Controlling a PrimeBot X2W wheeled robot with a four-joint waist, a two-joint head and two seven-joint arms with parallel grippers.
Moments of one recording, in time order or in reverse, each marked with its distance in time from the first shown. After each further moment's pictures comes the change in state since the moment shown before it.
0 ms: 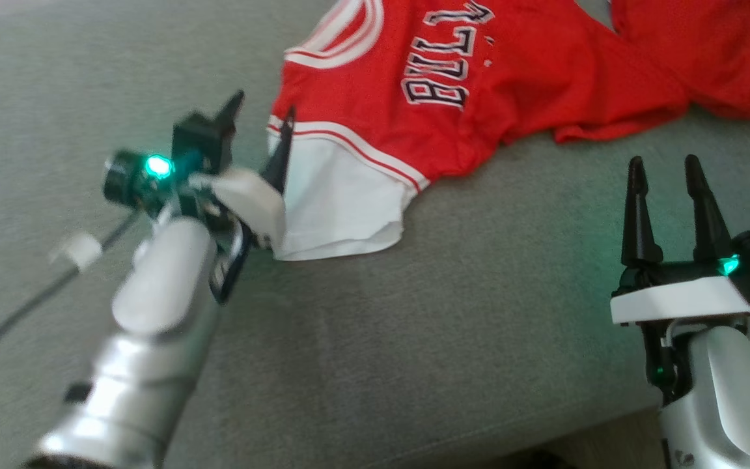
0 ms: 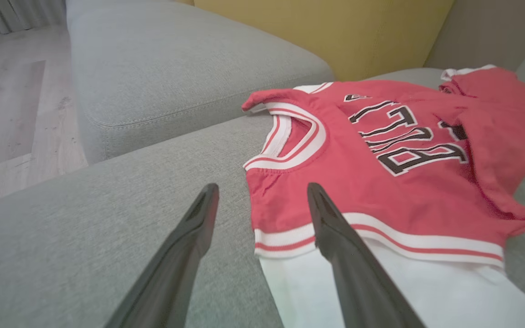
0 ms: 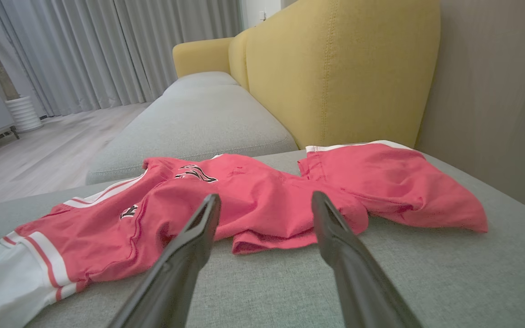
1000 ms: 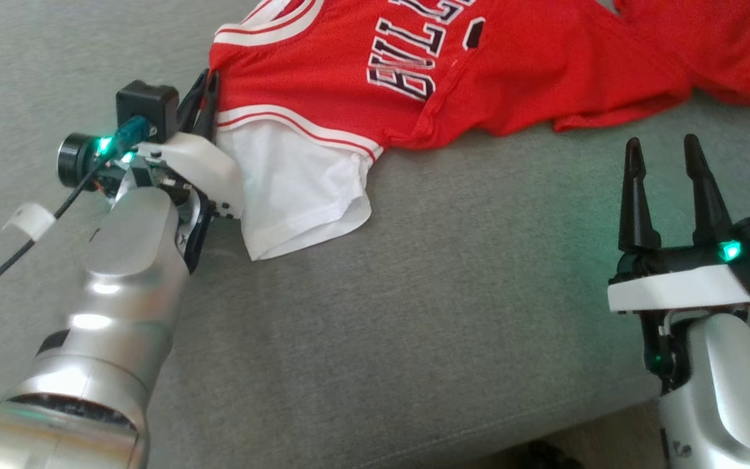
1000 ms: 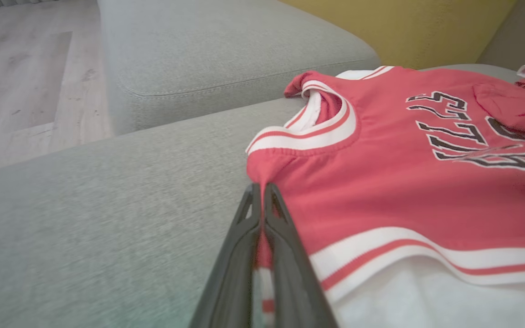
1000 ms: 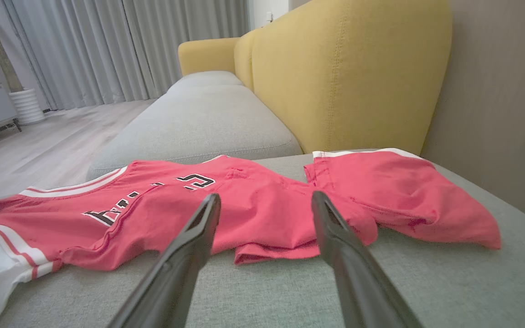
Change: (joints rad) left arm -0.258 -0.002 0.011 0.467 -0.057 -0.035 -0.180; right arm -0.022 0.001 0.021 -0.038 -0.016 0.000 0.000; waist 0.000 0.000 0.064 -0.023
